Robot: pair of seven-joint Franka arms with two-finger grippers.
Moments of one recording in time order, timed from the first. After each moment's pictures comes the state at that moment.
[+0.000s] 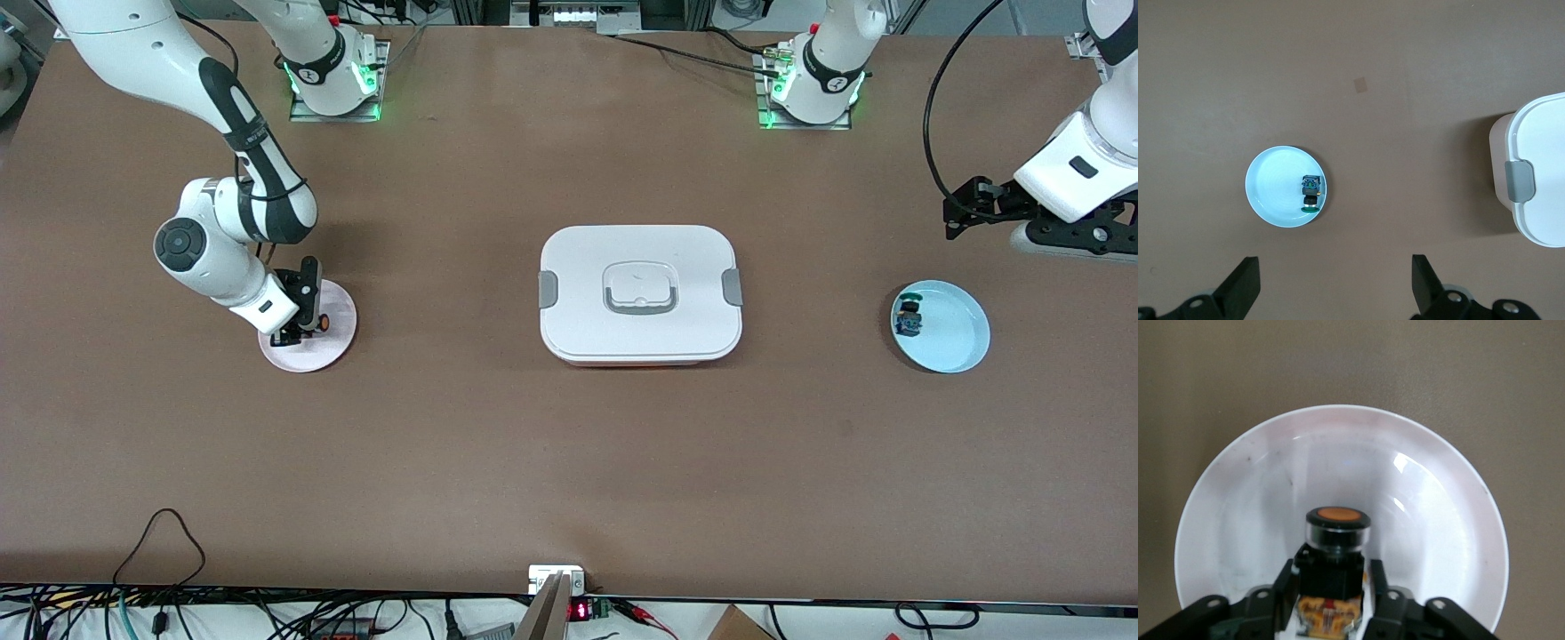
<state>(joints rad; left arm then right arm) -0.01 -0.02 -0.05 -1.69 0.09 1.66 0.08 0.03 0.42 0.01 -2.22 -0.01 2.64 -1.59</state>
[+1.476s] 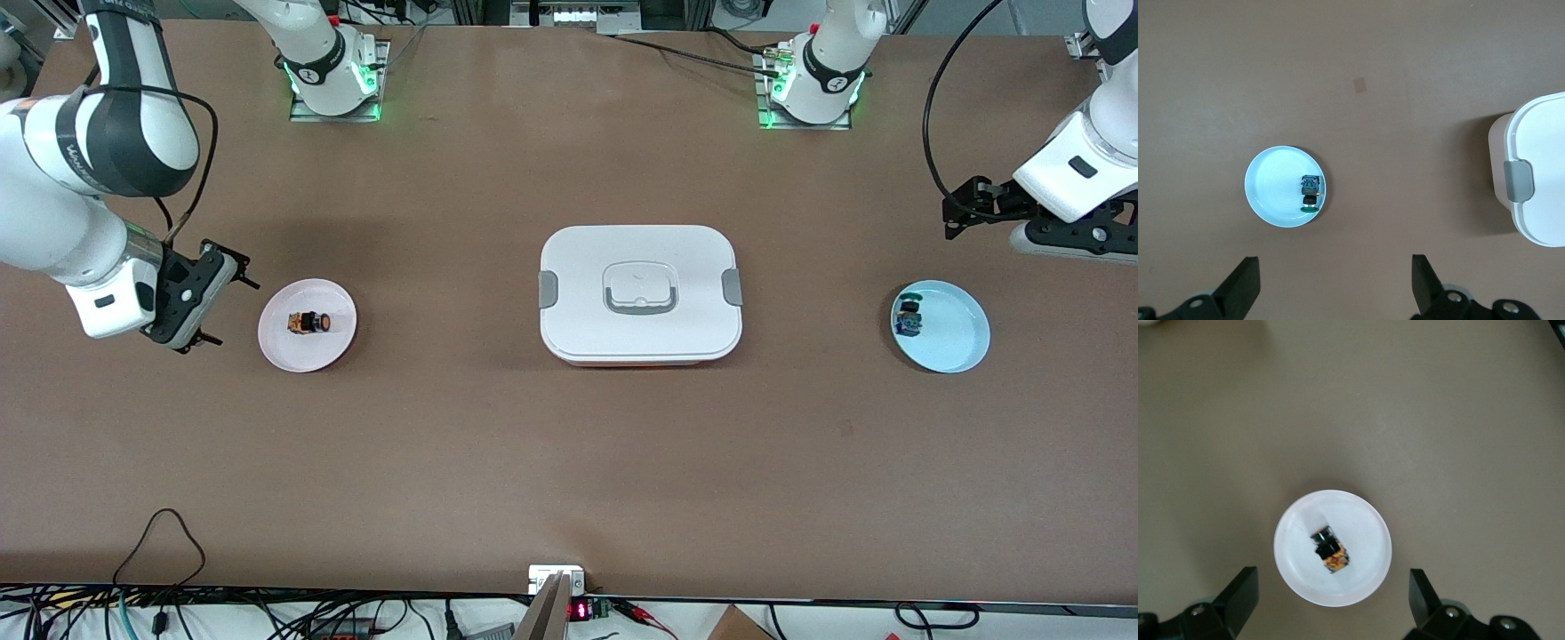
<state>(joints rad) -0.01 -0.02 -0.05 -1.69 0.09 1.66 0.08 0.04 0.20 0.01 -1.79 0.14 1.98 -0.99</state>
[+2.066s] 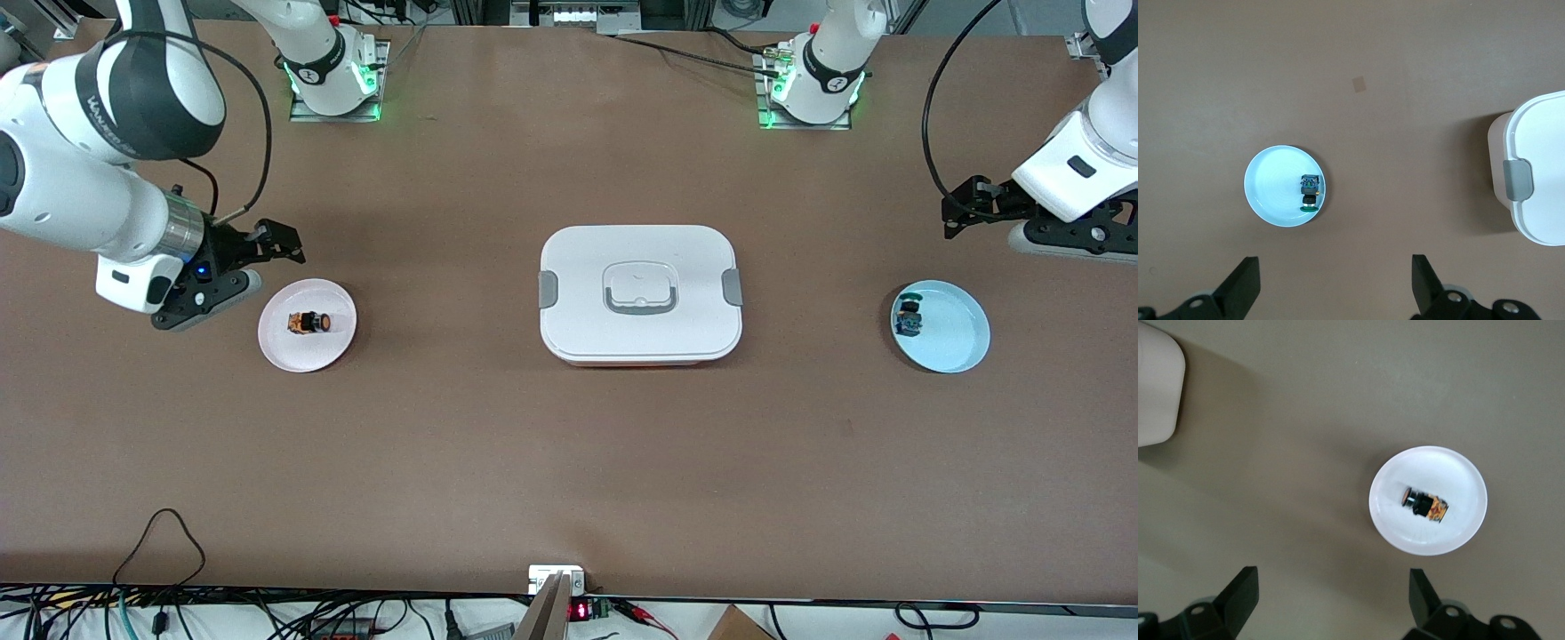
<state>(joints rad) -0.01 -0.02 -0.05 -1.69 0.09 1.65 0.08 0.13 0.15 0.01 -1.73 0.14 1.74 -0.28</state>
